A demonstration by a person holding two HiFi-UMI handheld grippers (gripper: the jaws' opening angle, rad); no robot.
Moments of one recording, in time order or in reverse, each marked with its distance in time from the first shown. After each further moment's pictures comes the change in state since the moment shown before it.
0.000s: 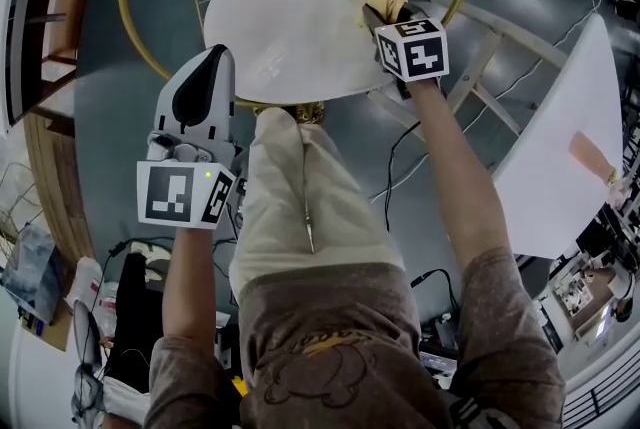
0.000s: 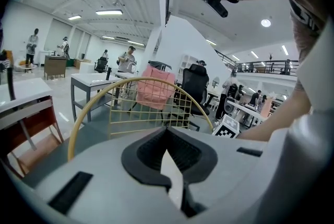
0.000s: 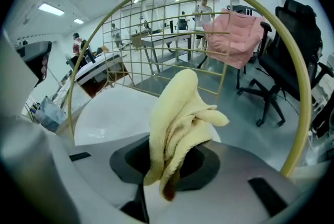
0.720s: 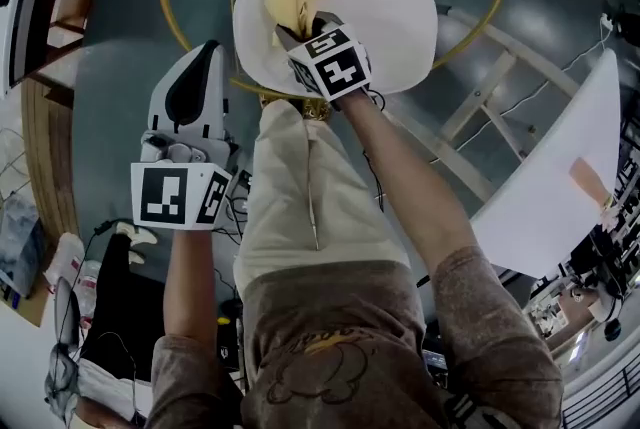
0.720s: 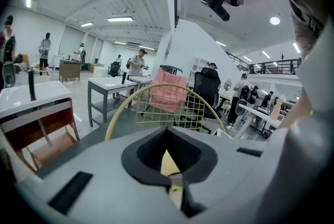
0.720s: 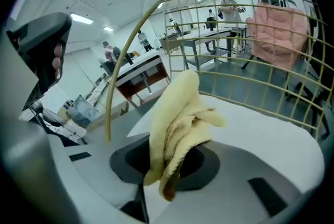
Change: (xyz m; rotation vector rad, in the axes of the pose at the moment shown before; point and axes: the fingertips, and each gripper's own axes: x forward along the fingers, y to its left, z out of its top) left arm -0.046 0.045 -0.002 -0.037 -0.037 0.124; right arm 0.059 0.214 0.038 -0.112 -0.040 0.334
